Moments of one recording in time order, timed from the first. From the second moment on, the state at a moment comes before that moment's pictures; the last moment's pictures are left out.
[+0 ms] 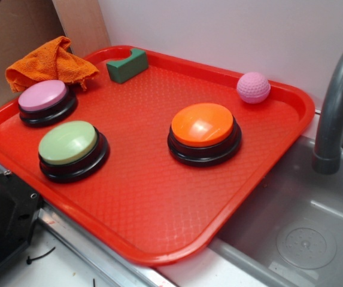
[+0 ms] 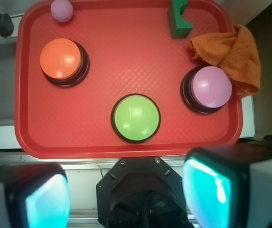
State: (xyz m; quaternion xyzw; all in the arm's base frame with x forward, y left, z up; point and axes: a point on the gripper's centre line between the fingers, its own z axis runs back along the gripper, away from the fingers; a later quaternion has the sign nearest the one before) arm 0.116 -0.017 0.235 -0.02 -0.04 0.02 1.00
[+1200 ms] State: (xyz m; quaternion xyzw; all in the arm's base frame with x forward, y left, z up) arm 0.168 -0.005 0.077 0.01 -0.01 -0.13 0.99
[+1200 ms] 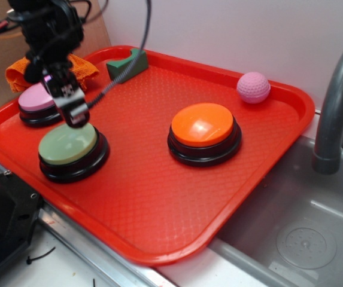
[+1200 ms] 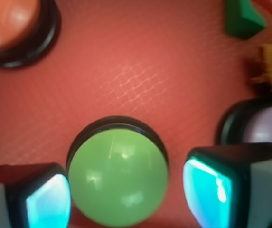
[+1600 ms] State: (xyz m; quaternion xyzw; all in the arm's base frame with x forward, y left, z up) arm 0.170 -0.011 0.051 0.01 0.01 -0.15 0.99
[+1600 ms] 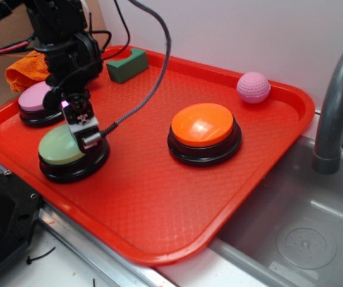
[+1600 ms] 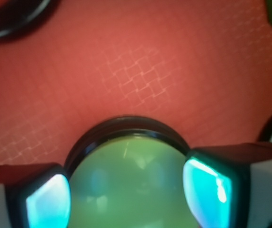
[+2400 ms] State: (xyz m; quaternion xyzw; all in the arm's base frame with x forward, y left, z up) arm 0.168 -0.009 0.069 0.05 0.05 -0.15 0.99
